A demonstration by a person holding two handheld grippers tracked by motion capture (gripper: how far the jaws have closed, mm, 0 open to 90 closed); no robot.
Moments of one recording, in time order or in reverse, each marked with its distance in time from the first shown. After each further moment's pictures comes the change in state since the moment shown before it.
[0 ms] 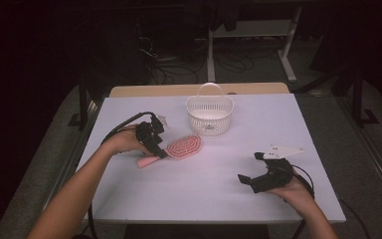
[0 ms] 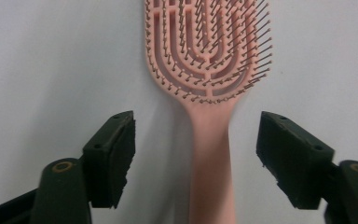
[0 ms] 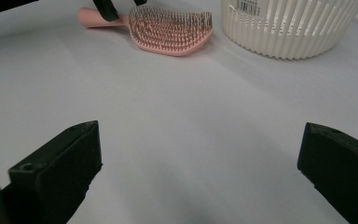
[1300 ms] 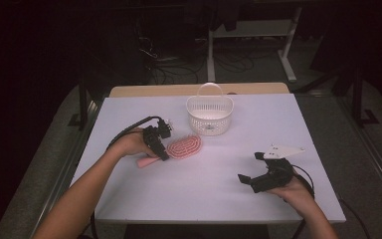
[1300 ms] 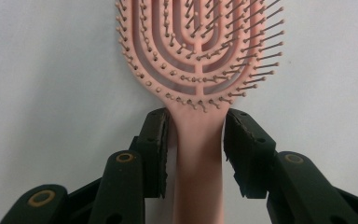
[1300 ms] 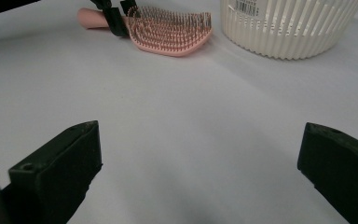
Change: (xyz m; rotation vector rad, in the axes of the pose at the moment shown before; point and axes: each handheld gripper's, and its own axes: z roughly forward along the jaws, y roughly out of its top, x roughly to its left) left arm -0.006 0.013 0.021 0.139 -0.010 -0.021; right arm -0.001 0.000 0.000 -0.002 -0.001 0.003
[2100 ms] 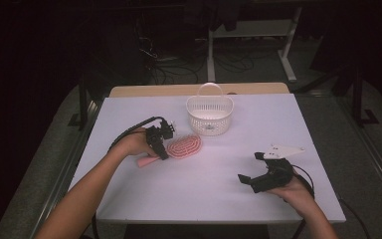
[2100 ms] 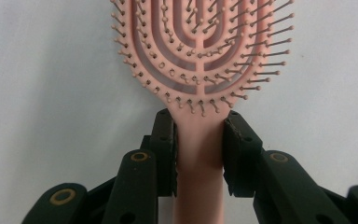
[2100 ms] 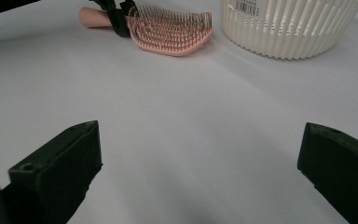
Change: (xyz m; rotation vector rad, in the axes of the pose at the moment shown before) left arm -0.003 0.007 0.002 0.064 0.045 0.016; right arm 0.000 0.000 0.000 0.000 0.000 -0.001
